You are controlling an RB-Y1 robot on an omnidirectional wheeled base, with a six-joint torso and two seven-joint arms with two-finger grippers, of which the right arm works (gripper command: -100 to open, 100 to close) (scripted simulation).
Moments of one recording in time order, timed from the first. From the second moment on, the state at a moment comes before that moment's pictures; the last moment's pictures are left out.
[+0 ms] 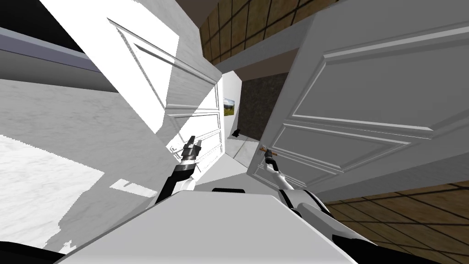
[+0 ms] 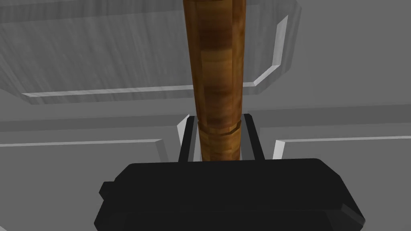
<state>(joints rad) -0.35 -0.45 -0.02 -0.62 -0.67 -0.53 0.14</state>
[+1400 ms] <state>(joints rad) -0.31 -0.47 0.11 -0.69 -0.61 -0.51 0.02</state>
